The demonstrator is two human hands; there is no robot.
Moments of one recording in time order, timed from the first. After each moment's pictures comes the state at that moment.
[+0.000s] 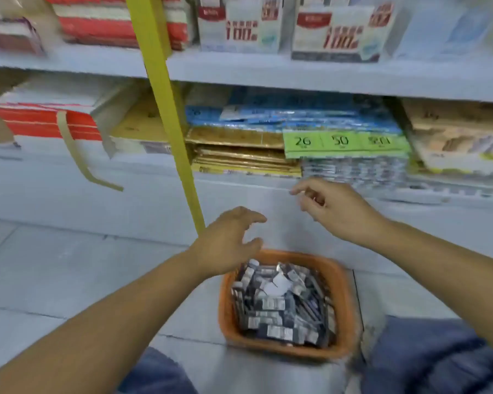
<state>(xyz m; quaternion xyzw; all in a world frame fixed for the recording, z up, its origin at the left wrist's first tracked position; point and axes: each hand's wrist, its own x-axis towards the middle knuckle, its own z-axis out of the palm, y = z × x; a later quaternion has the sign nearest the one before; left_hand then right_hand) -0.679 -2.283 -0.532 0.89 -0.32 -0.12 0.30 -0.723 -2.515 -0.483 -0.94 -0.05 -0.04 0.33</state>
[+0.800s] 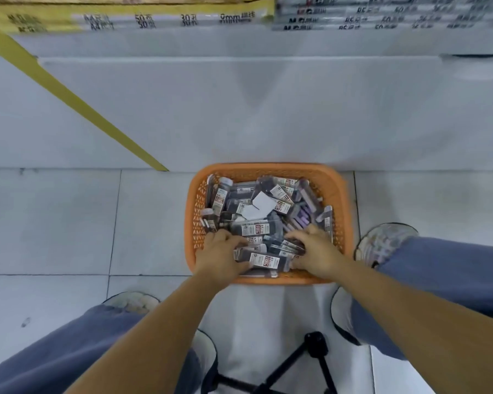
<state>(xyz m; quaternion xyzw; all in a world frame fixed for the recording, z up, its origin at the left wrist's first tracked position) -0.745 -2.311 -0.788 0.91 -0.18 -0.37 0.11 -0.823 -2.538 -0.798 -0.88 0.17 0.32 0.31</state>
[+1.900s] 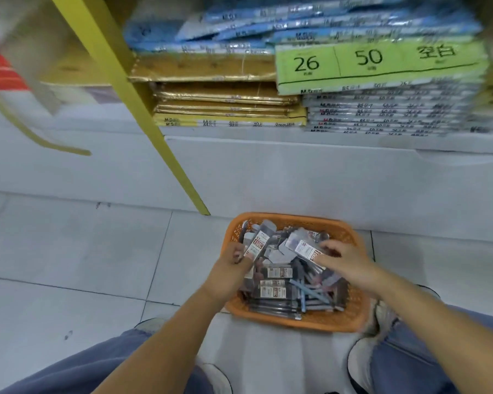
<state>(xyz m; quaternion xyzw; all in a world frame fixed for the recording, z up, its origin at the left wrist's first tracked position) -0.726 -2.298 -0.689 0.70 0.11 -0.36 0.61 -0.780 -2.553 -0.690 -0.77 0.22 0.26 0.54</state>
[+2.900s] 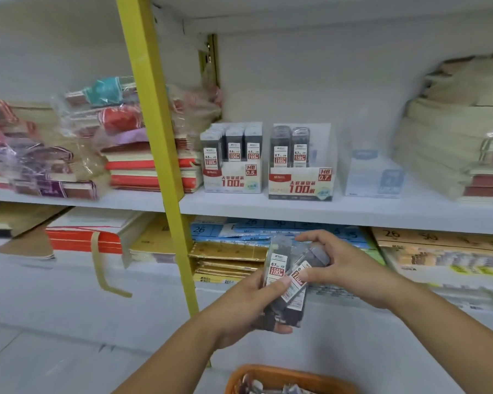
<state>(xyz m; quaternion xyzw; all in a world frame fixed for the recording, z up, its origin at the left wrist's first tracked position) -0.679 -2.339 -0.423 0.63 -0.16 -0.36 0.66 -0.715 -2.544 -0.381 -0.83 -0.02 0.02 0.55</state>
